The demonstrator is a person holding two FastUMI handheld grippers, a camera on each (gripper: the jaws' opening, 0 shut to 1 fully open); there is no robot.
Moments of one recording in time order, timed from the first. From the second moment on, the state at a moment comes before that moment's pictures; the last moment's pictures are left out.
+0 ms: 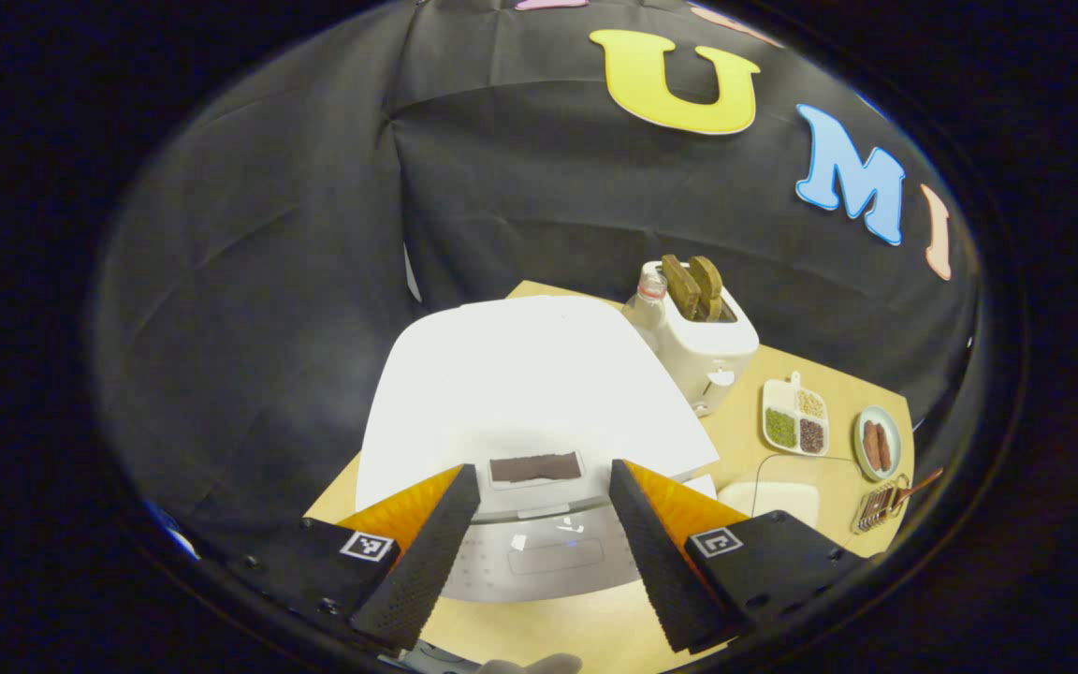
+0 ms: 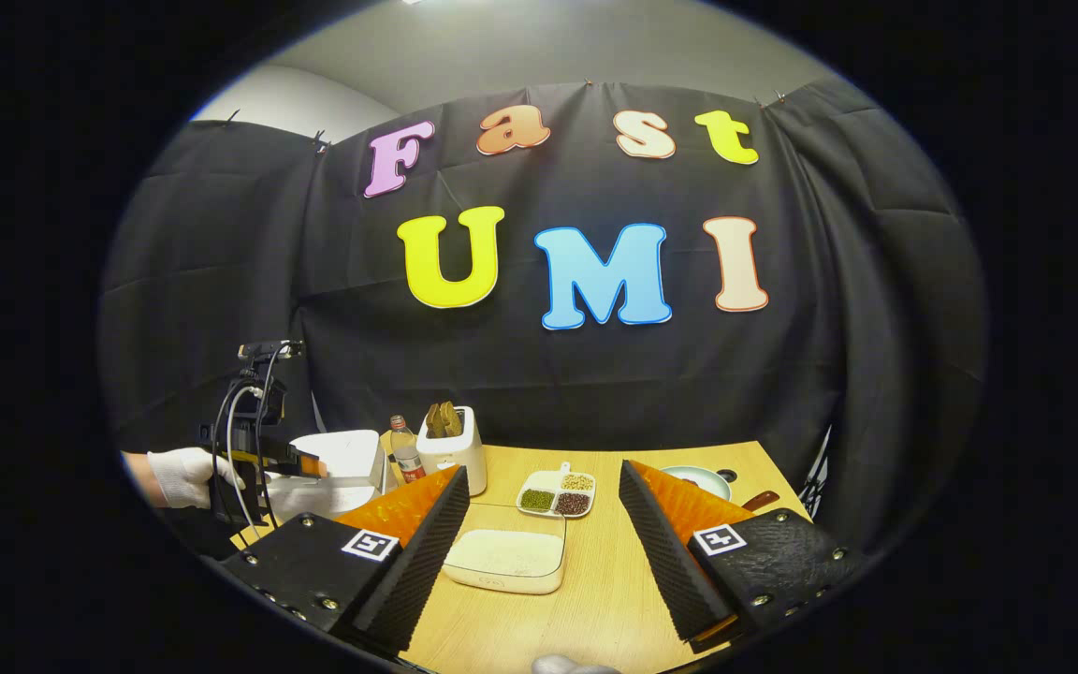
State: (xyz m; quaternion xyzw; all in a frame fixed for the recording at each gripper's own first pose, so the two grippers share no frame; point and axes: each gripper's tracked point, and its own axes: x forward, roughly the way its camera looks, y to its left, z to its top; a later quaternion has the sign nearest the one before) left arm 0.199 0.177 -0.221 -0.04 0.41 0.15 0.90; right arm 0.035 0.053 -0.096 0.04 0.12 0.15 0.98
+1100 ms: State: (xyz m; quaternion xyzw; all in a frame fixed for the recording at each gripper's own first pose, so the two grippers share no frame) left arm 0.199 0.172 -0.236 -0.06 0.48 0.13 0.87; right arm 0.026 0.059 -0.100 0.07 0.14 0.17 0.97
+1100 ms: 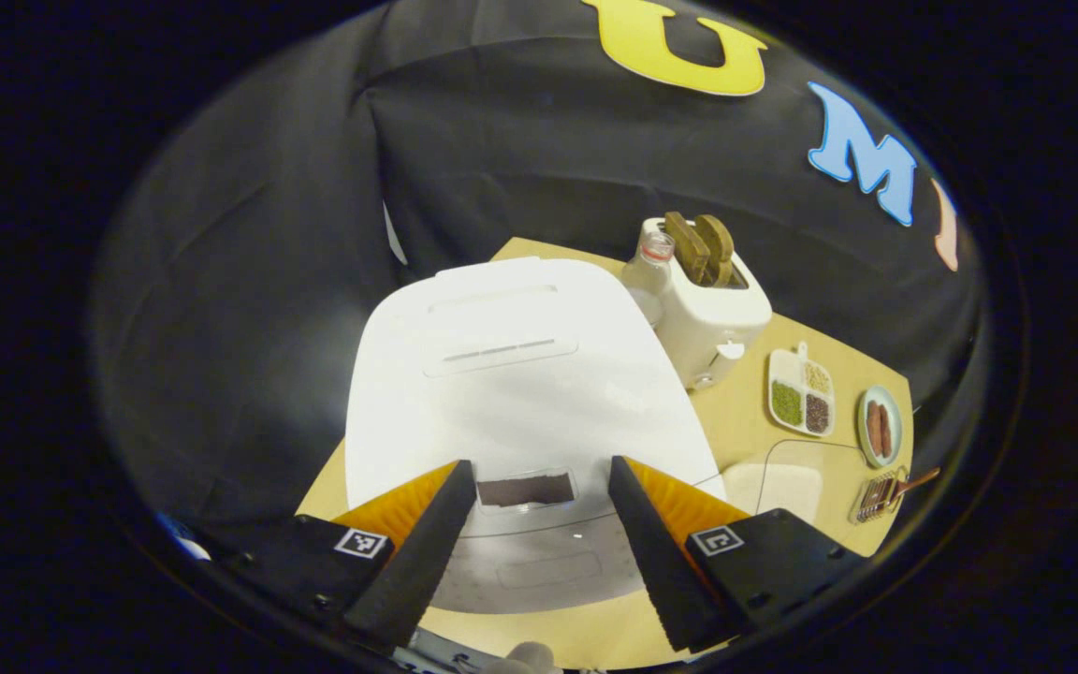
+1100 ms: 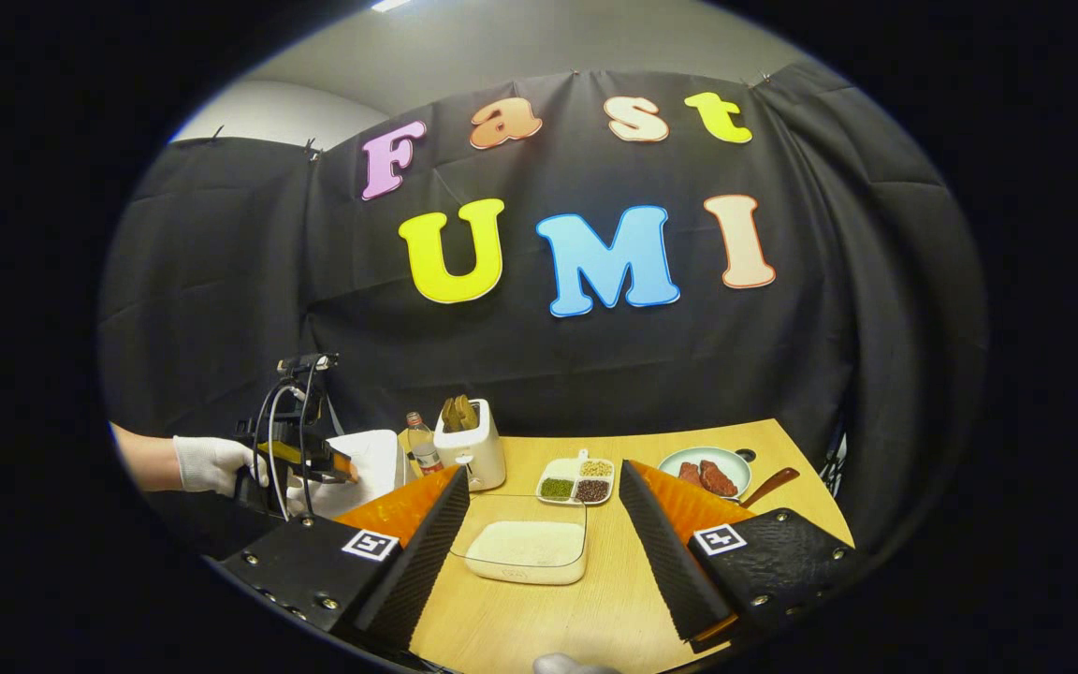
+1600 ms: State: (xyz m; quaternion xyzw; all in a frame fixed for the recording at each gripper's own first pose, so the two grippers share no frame) left arm 0.225 0.203 -0.157 0.03 0.29 0.16 0.94; right arm 0.028 0.043 -0.087 0.06 0.11 0.14 0.98
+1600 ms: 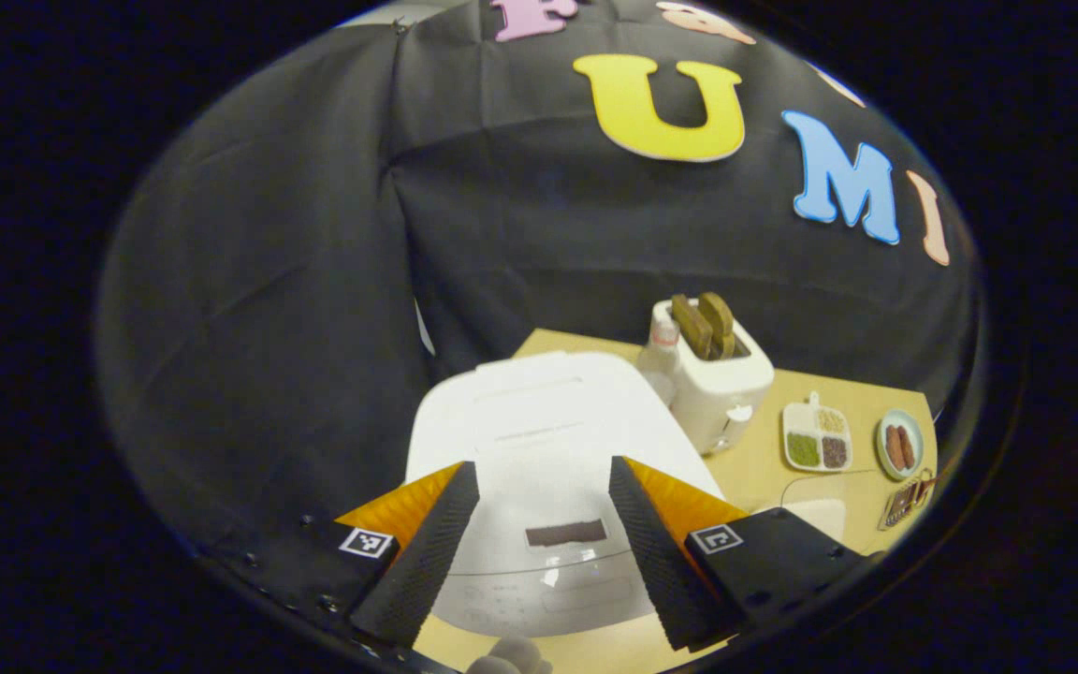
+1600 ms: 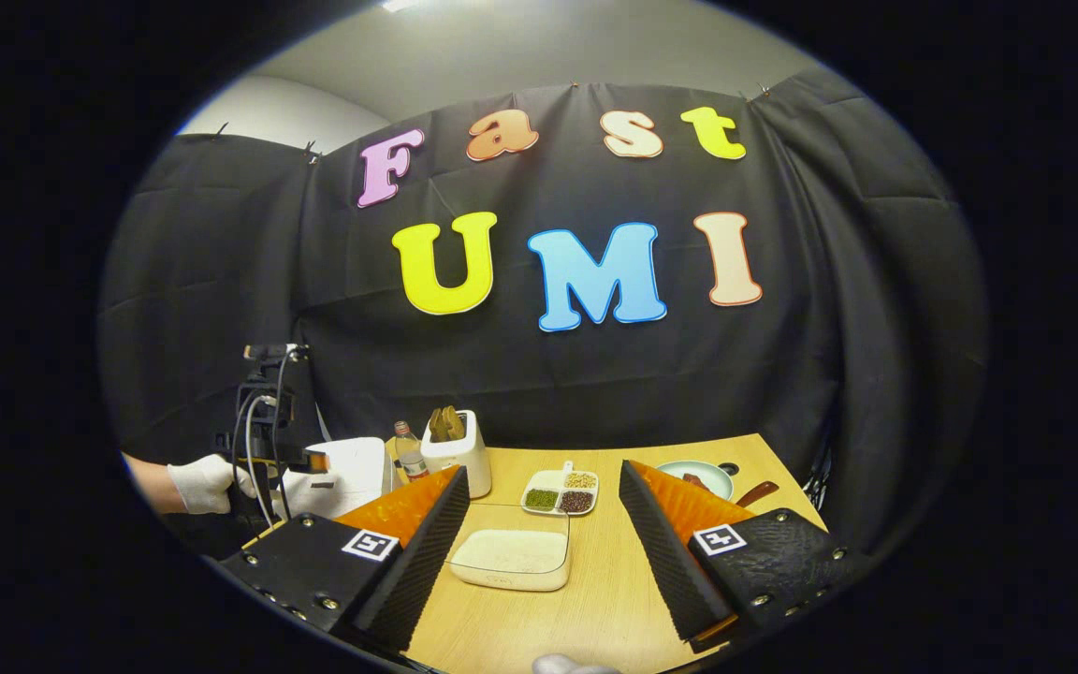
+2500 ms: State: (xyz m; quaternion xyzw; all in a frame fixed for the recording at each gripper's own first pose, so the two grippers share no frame) left arm 0.096 0.071 0.049 0.03 0.04 0.02 1.00; right arm 0.033 0.007 -0.014 0.03 0.01 0.04 1.00
